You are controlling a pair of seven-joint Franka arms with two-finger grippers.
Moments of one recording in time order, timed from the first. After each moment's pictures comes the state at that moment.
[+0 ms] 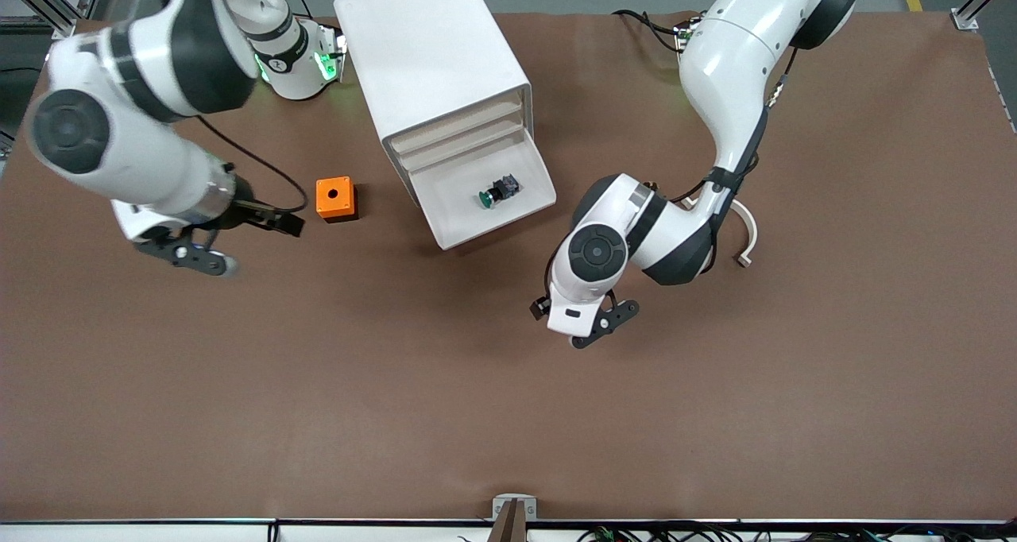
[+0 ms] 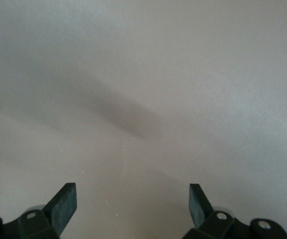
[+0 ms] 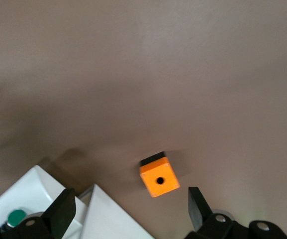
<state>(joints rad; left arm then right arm) -0.51 0.84 -0.17 -1.19 0.04 1.94 -1.19 0.28 0.18 -0.09 -1.60 0.07 1.59 0.45</state>
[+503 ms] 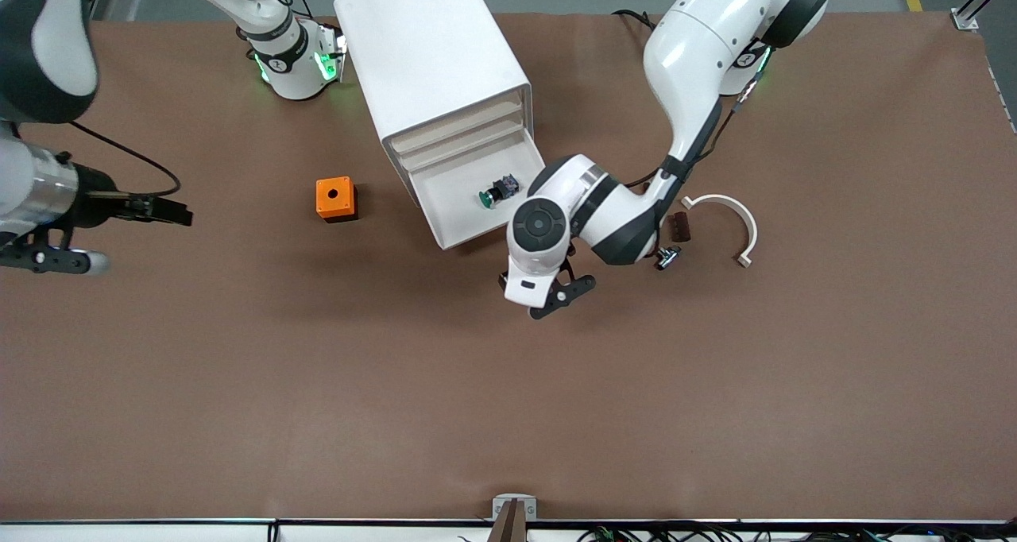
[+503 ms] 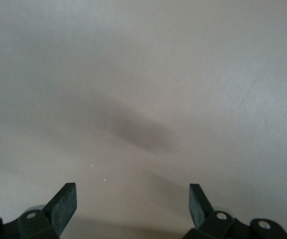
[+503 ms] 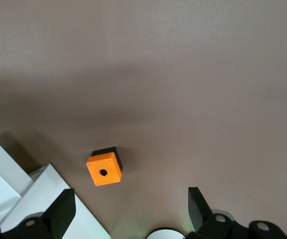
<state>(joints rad) -0.63 0.87 -0.17 -1.20 0.06 1.94 -1.25 0.04 0.18 -0.09 -1.52 0.07 1.46 0.04</state>
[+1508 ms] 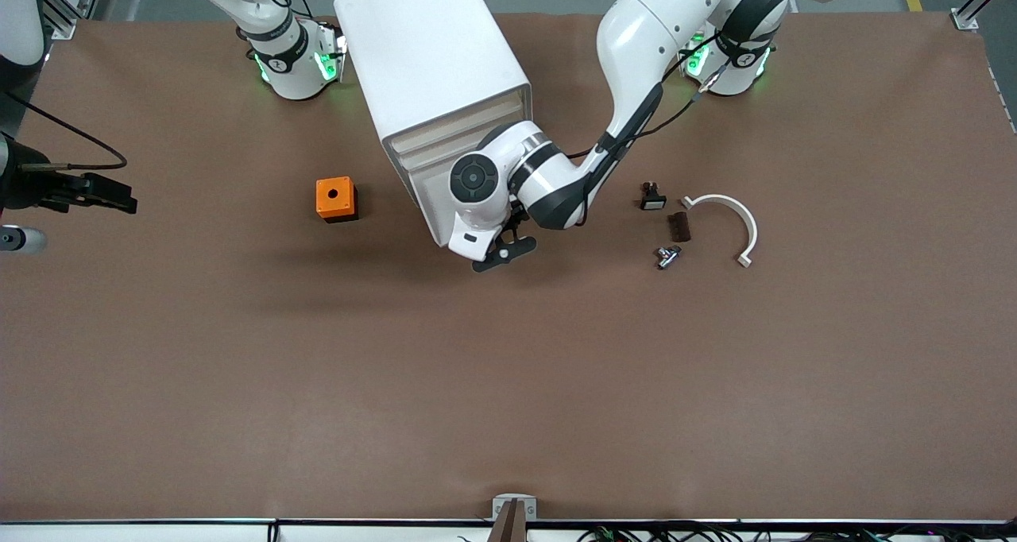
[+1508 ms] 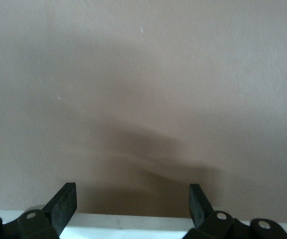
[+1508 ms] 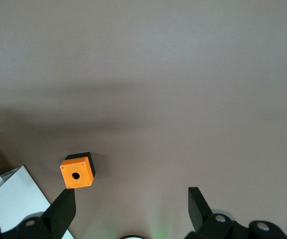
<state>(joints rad) -0.76 0.90 -0.18 -1.20 0.00 1.97 -1.27 0.01 0.14 -0.06 -1.48 -0.02 1.46 -0.03</state>
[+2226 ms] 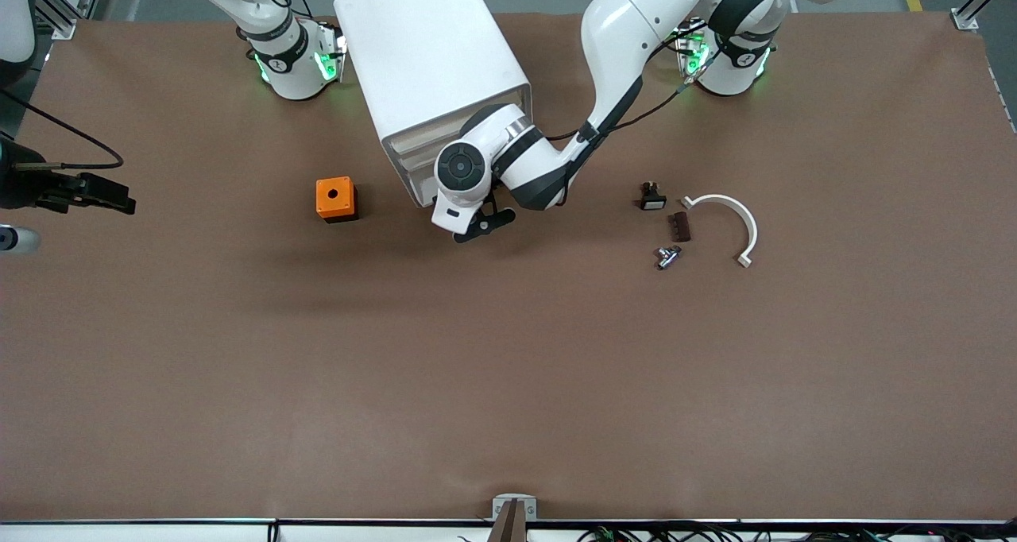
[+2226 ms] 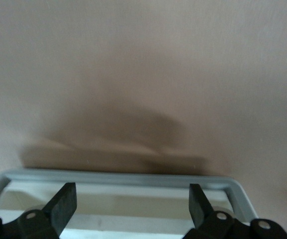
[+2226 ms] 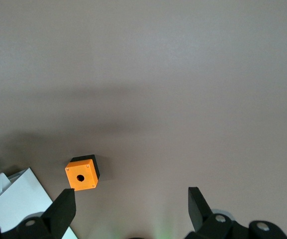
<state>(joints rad) -0.81 0.90 -0.20 -1.24 -0.22 1.97 -1.27 0.00 0.14 -0.07 -1.46 0.00 1.46 -0.03</state>
